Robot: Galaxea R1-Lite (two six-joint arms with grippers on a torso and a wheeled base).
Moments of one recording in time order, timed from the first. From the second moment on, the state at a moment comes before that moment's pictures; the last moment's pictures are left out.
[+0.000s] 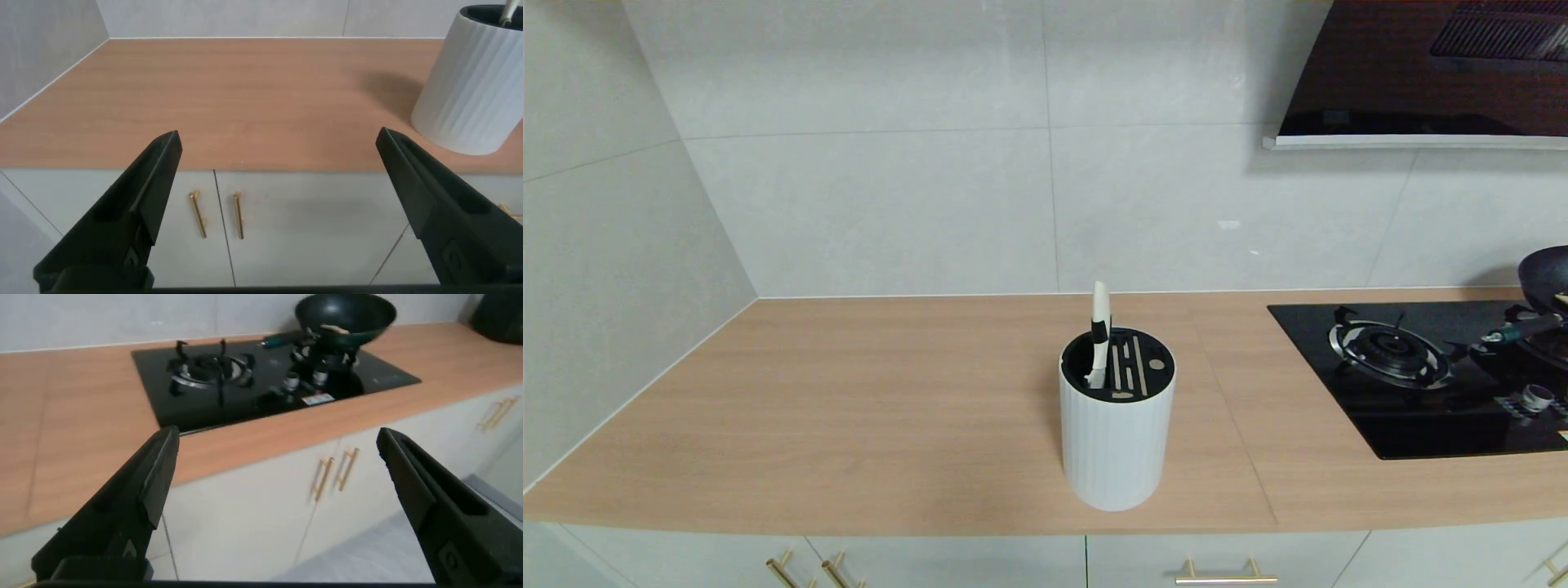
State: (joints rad) left arm 0.00 0.00 0.00 0.00 0.02 -0.01; right arm 0.00 0.02 0.00 -0.07 -0.45 -0.12
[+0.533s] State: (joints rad) left arm 0.00 0.00 0.00 0.00 0.02 -0.01; right arm 0.00 0.00 0.00 -0.04 0.02 -0.02
